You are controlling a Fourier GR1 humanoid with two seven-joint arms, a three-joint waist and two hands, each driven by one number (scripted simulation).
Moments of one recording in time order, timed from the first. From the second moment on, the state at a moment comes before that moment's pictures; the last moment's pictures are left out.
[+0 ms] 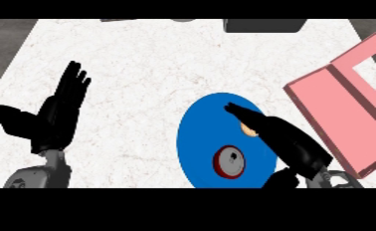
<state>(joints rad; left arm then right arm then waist) -0.10 0.16 0.04 -1.64 0.15 0.13 0.20 -0.17 -0.29 0.36 -1.92 0.25 0.54 0.58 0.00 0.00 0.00</state>
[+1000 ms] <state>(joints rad) -0.11 0.13 0.07 -1.65 0.13 0.10 0.22 -0.12 -0.15 0.37 -1.81 0.47 0.57 0.46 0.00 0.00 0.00</state>
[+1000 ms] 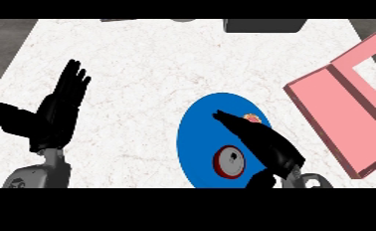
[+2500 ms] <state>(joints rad) -0.10 0.10 0.08 -1.67 0.09 0.10 0.23 -0.05 -0.11 0.55 -1.79 0.87 0.40 0.26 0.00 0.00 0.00</state>
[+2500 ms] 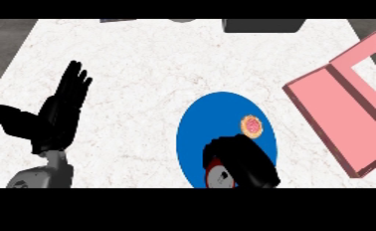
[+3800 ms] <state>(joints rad) -0.07 0.11 0.11 -1.67 0.11 0.07 0.22 -0.07 -0.07 0.85 -2.17 1.41 0.18 0.67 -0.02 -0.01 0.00</state>
